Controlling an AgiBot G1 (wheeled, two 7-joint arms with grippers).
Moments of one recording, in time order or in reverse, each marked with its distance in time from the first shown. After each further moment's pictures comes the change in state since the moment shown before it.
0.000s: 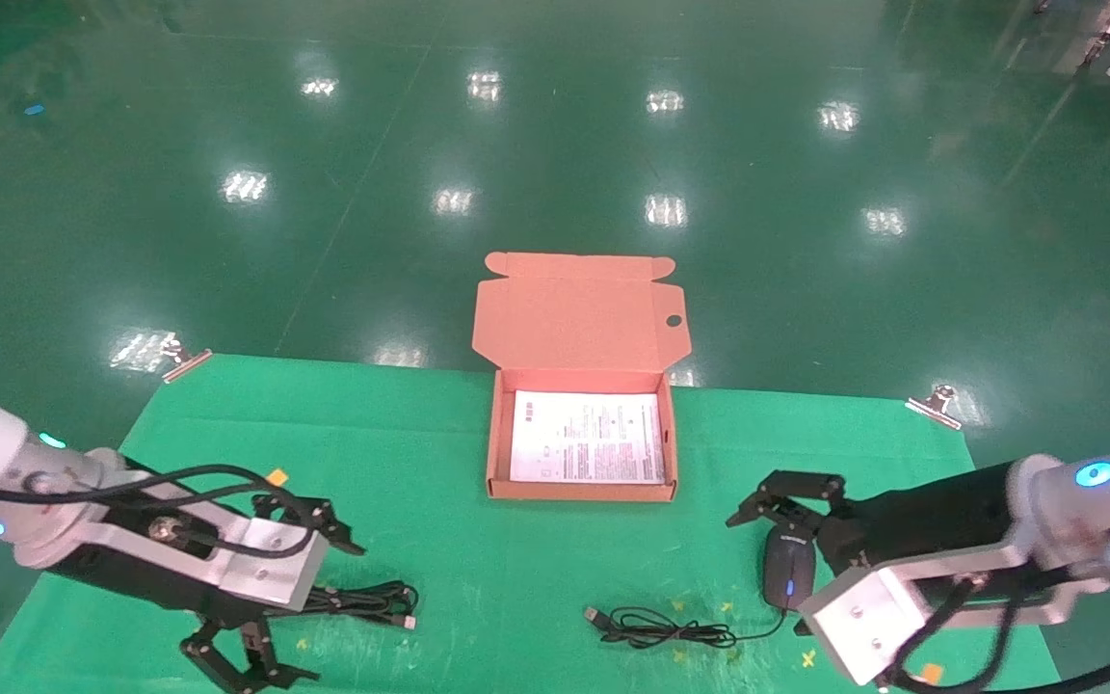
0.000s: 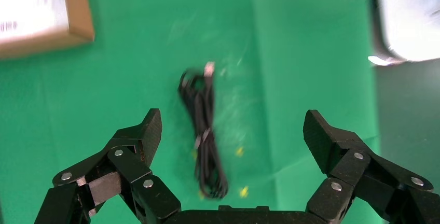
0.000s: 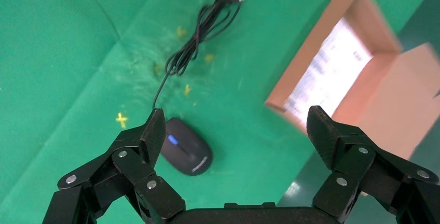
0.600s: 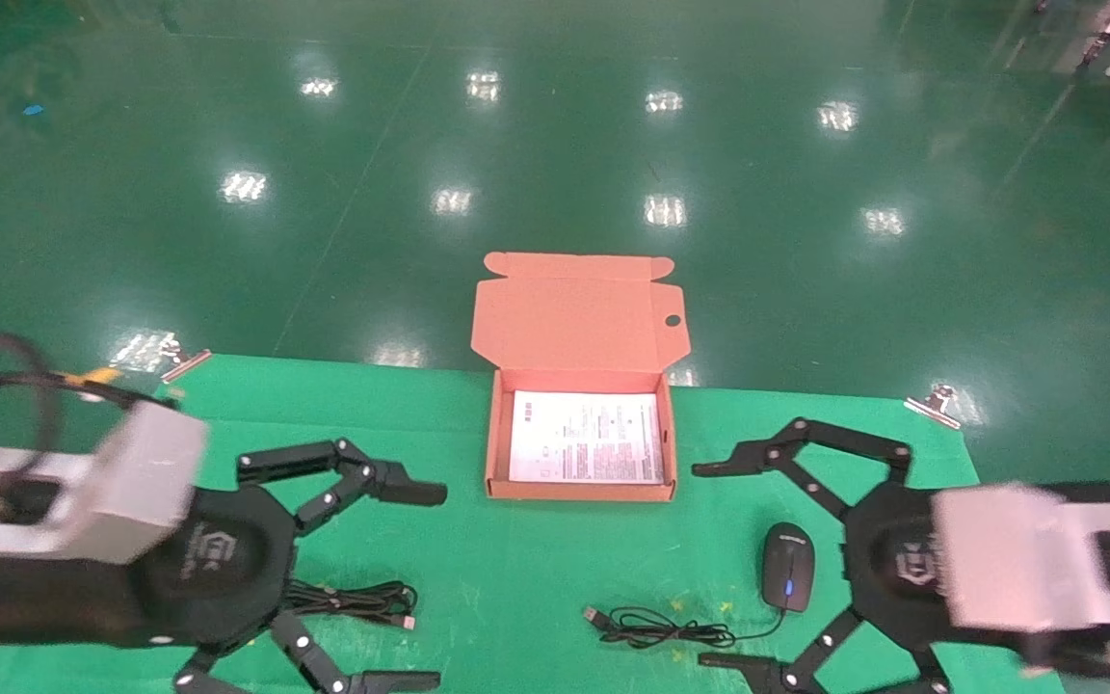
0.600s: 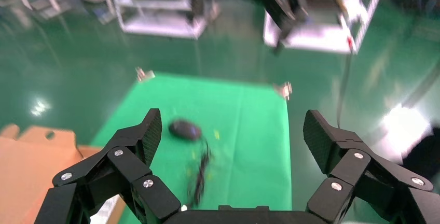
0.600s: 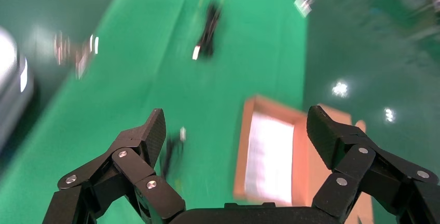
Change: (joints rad) left arm 0.343 -0.203 -0.472 -0.254 -0.652 0.052 -0.212; right arm -0.206 0.153 0.331 -0.033 0.688 -0.079 0.315
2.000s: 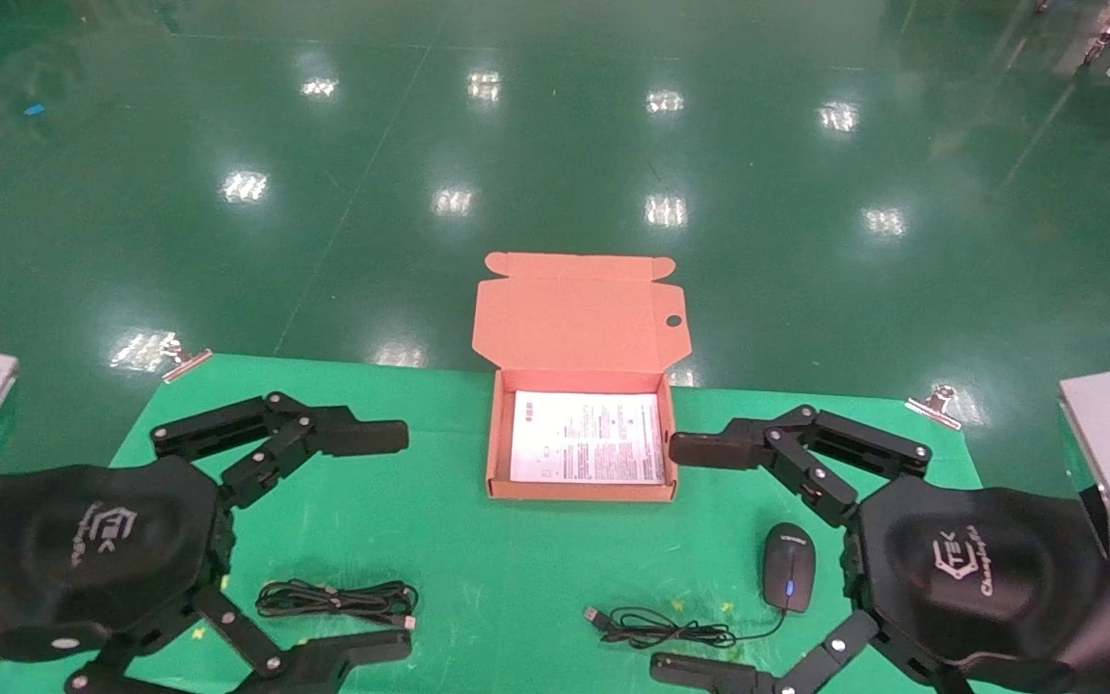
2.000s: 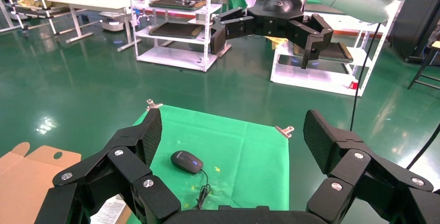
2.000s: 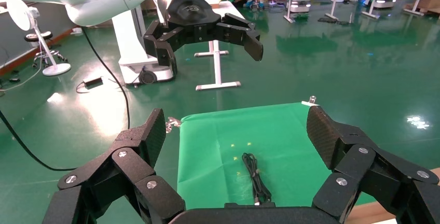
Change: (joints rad) left arm 0.185 -0.061 -0.148 -0.052 -0.238 -0.059 -0.001; right arm -0.176 0.006 0.080 -0.021 0.319 0.036 0.205
